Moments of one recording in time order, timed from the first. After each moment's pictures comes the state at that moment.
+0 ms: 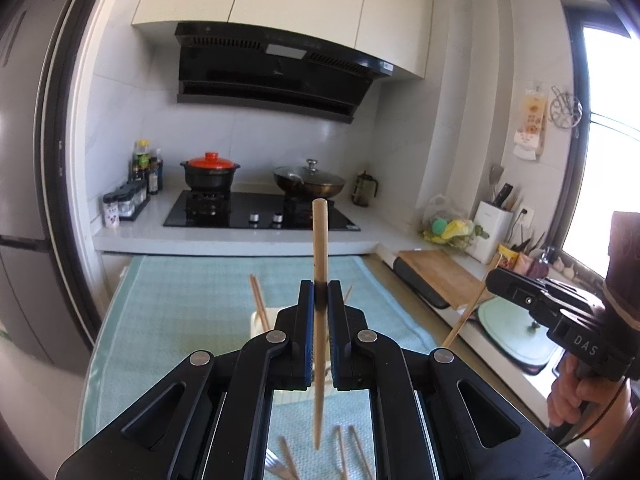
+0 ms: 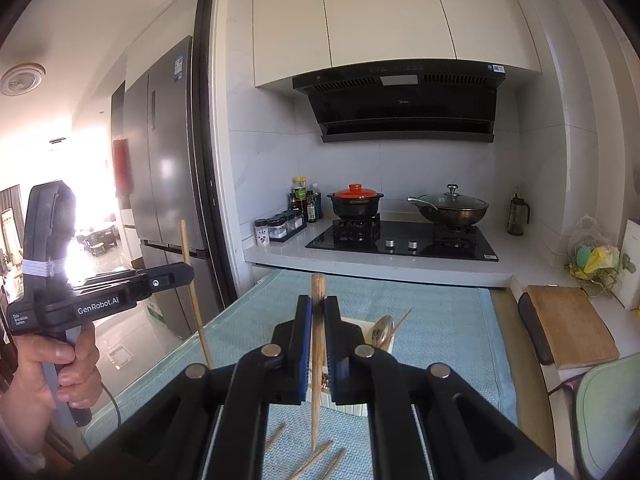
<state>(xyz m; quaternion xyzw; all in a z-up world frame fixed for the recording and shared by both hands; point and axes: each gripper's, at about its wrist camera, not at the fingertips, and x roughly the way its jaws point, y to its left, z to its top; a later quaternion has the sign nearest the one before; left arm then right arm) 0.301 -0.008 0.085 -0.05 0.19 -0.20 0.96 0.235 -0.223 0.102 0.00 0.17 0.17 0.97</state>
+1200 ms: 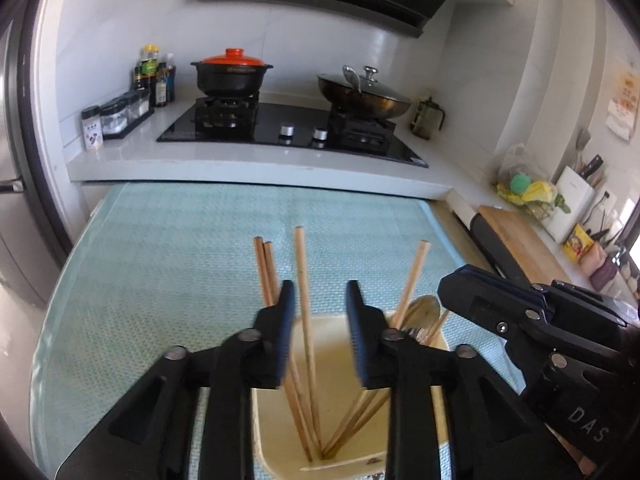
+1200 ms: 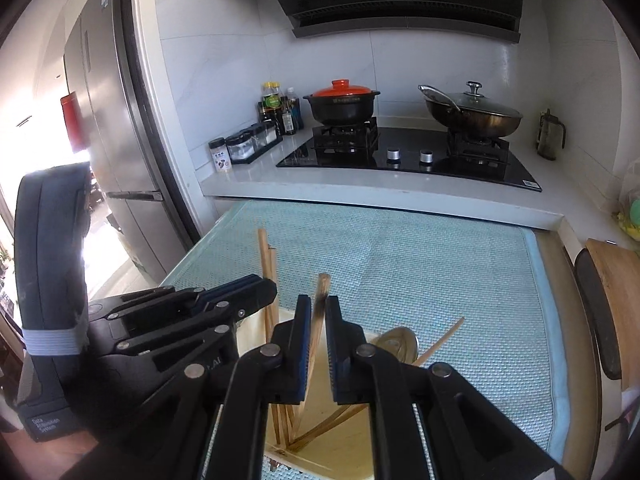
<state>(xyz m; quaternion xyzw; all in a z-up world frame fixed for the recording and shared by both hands) 0.508 -0.056 -0.038 -0.07 0.33 -0.13 0.93 0.481 -0.197 -0.001 0.01 0.34 0.15 0.93</state>
